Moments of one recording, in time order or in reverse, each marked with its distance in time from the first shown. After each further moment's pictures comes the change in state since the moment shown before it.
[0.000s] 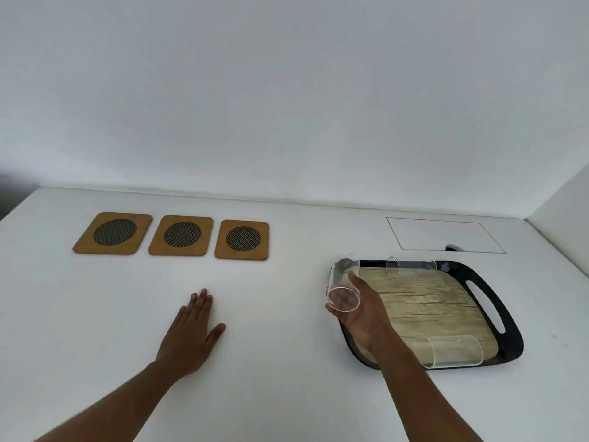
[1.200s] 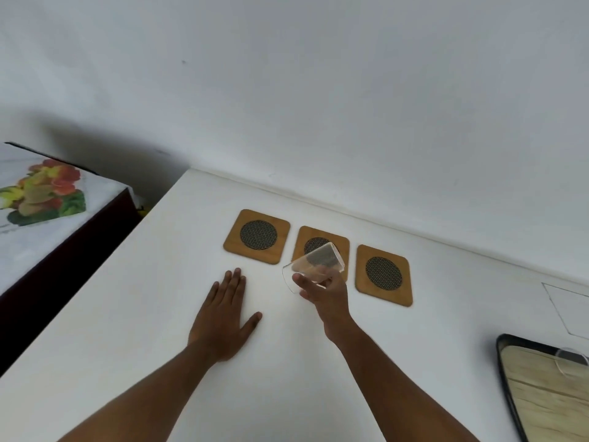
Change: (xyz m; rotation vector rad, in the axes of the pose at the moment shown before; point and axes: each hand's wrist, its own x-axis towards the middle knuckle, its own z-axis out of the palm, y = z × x) left_hand 0.003 -0.241 -0.089 0.071 0.134 -0.159; right_hand 0.107 0.199 0.352 -0.562 -0.096 -0.160
